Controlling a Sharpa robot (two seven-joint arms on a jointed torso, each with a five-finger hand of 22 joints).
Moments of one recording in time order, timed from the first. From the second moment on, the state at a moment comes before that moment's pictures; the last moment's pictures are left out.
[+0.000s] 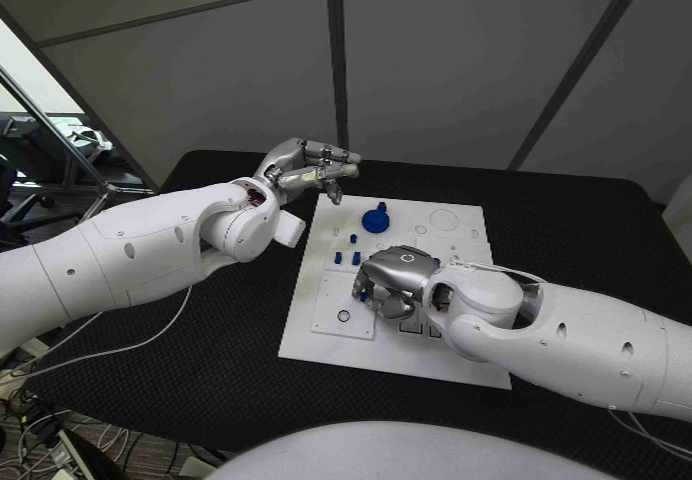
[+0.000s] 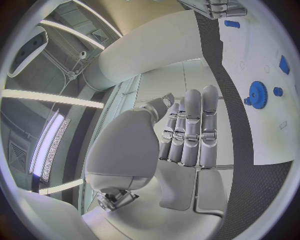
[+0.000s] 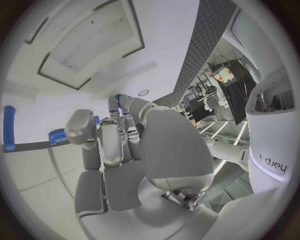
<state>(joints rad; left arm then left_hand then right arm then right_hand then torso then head) 1.10 -0.82 0.11 1.42 -0.27 -0.21 0.32 1.36 -0.14 0.49 -0.03 0.08 1.03 0.19 0.12 0.07 1.08 0.11 0.26 0.12 1.23 0.02 0.94 0.44 0.19 1.15 0.12 0.65 0.90 1.05 -0.59 -0.06 1.61 -1.79 -0.15 -0.19 1.37 -0.11 0.52 -0.05 0.16 1.05 0.17 0.07 0.08 1.15 0.10 0.13 0.09 1.47 0.01 1.33 1.23 0.12 1.29 0.11 1.24 1.10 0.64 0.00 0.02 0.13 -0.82</state>
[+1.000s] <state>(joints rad) 1.10 -0.82 0.11 1.42 -0.27 -0.20 0.32 1.36 -0.14 0.48 -0.03 0.08 1.02 0.19 0.12 0.07 1.08 0.11 0.26 0.12 1.23 0.02 0.94 0.43 0.19 1.15 0.12 0.65 0.90 1.07 -0.80 -0.01 1.76 -1.79 -0.33 -0.21 1.32 -0.14 0.44 -0.02 0.18 0.96 0.17 0.07 0.08 1.02 0.11 0.14 0.07 1.46 0.02 1.32 1.19 0.12 1.26 0.12 1.18 1.04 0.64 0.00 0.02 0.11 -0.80</state>
